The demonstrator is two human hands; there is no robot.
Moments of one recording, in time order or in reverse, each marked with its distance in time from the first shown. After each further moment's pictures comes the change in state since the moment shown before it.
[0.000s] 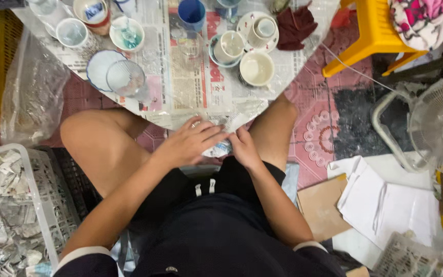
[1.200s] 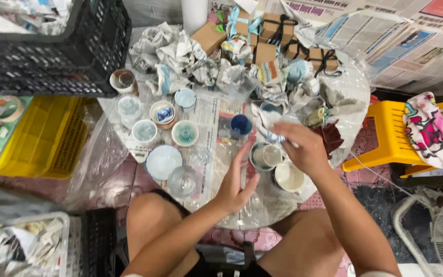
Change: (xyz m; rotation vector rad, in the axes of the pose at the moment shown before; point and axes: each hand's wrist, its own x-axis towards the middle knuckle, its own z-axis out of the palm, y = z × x) left_hand 0.081 -0.097 -0.008 -0.930 0.715 -0.439; right_hand 0.233 -0.290 0.002 -0.944 -0.155 -0.766
